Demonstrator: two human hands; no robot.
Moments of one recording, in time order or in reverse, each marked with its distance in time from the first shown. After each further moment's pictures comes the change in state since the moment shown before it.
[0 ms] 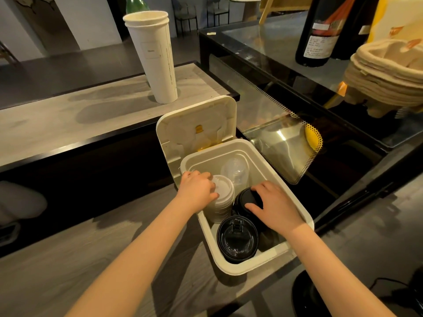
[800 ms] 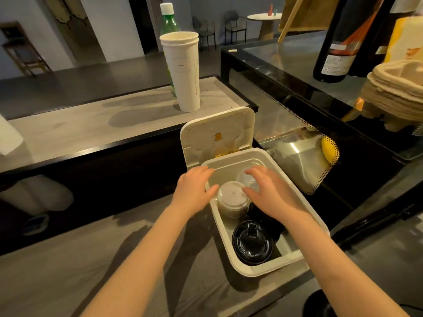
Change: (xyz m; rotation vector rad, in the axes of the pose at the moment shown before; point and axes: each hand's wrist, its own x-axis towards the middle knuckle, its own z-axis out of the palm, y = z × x) left_hand -0.046 -0.023 -0.028 -0.328 0.282 -0.154; right_hand 0.025 -0.059 -0.036 0.128 0.096 -0.123
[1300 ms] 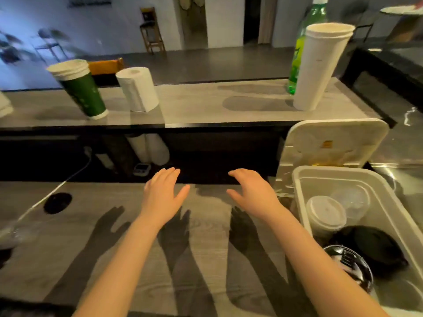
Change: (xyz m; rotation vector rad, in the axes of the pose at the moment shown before) left_hand -0.178 -0.145 -0.081 0.106 0.213 -0.643; right_hand 0.030 -0.184 0.093 0.013 -0.264 -0.465
